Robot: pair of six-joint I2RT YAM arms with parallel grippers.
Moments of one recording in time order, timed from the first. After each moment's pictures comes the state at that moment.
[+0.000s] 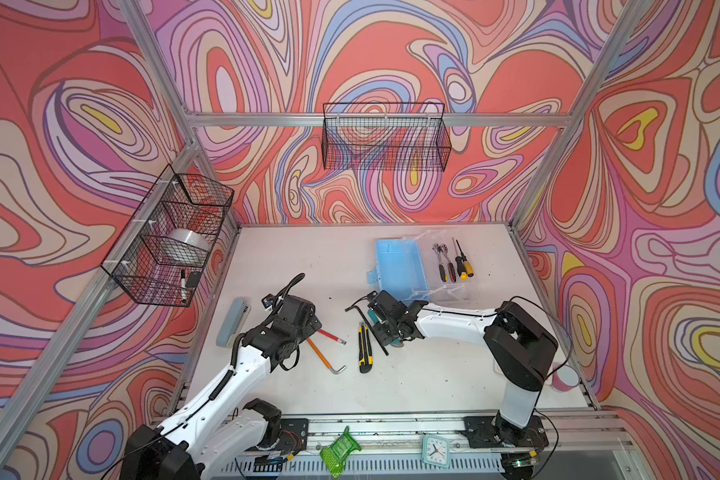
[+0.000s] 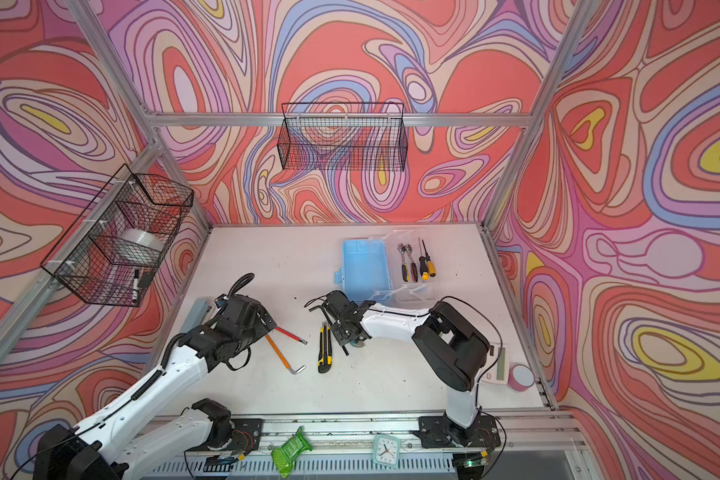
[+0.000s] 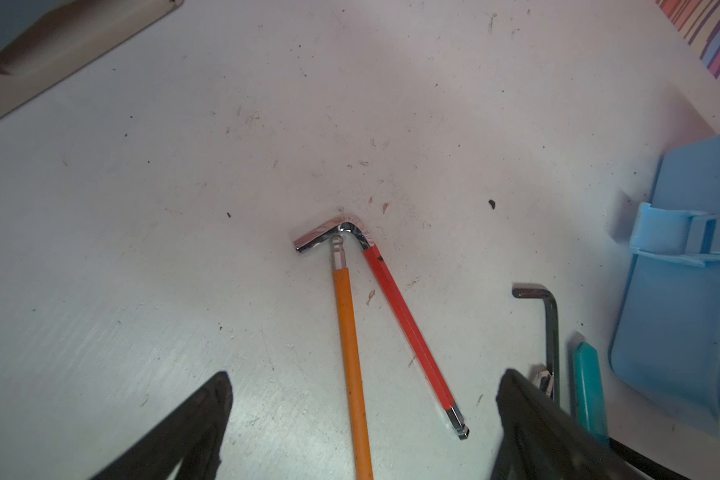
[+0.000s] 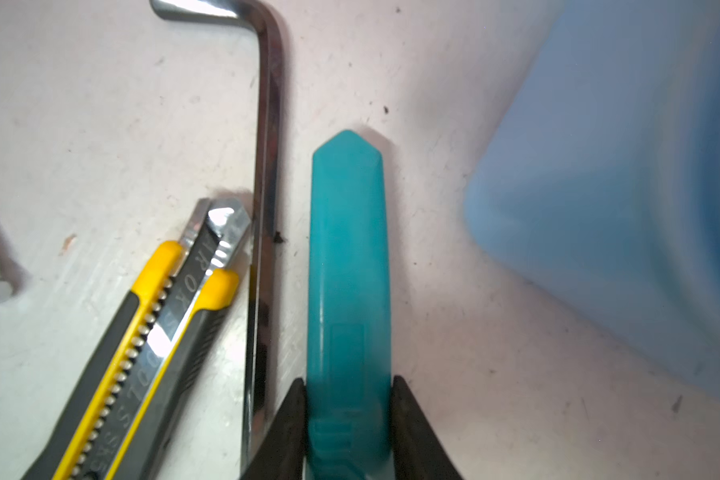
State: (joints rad) left arm -0.43 0.98 0.65 -0.68 -0.31 -1.02; right arm 0.86 1.83 1.12 -0.44 0.15 0.27
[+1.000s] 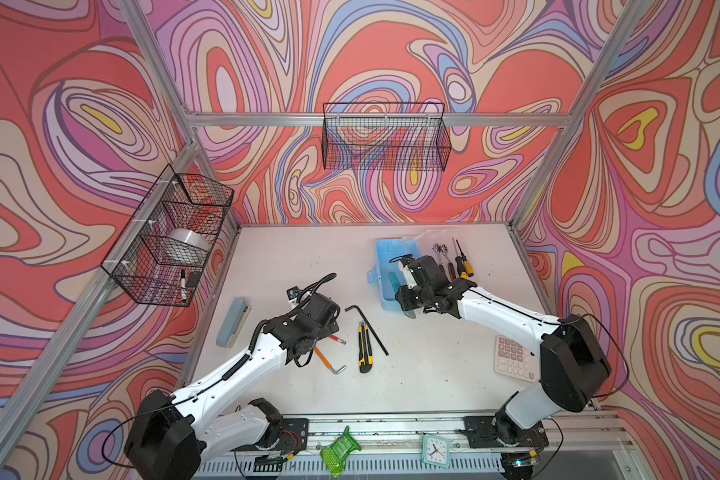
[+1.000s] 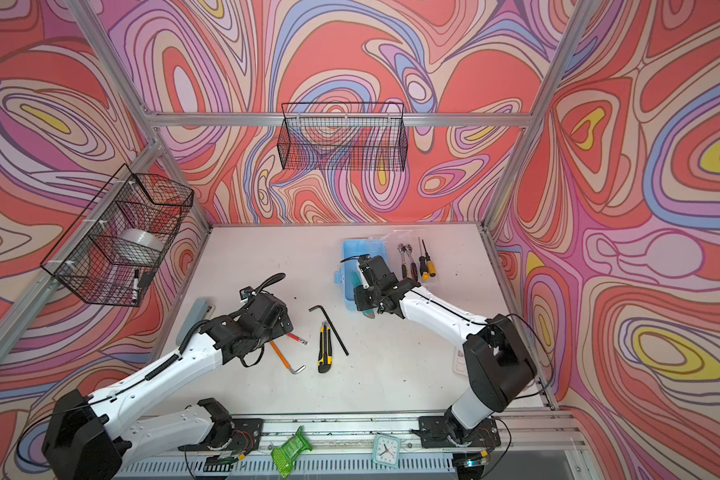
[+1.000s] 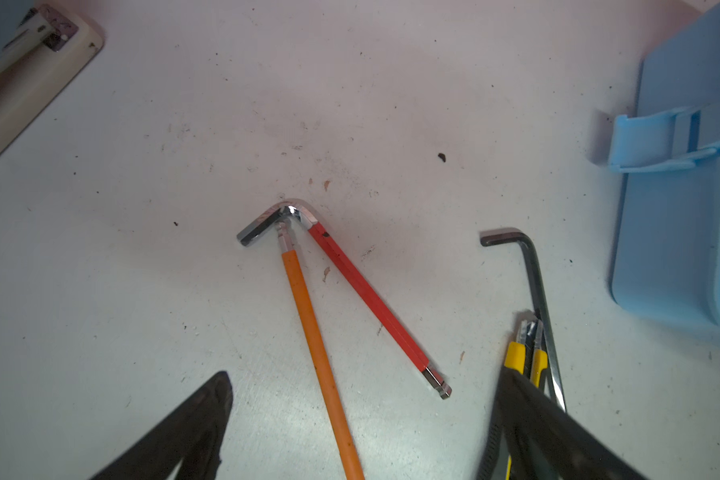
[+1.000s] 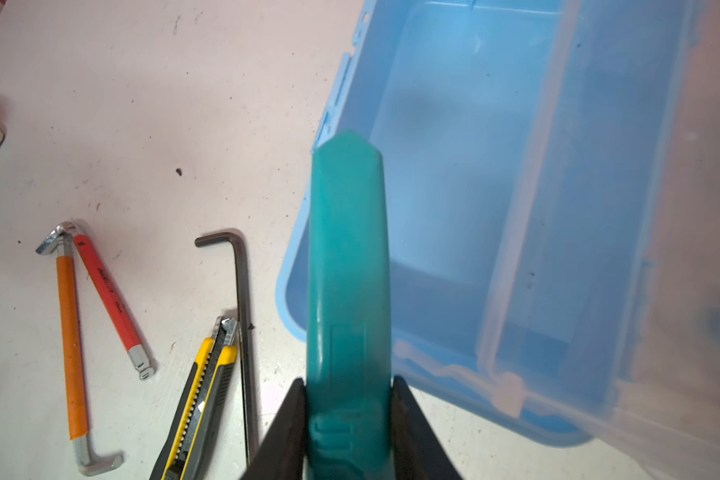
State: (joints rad) left arm -0.66 1.14 0.79 -0.74 -0.42 -0.98; right arm 0.58 1.59 1.12 -0.42 -0.03 0.31
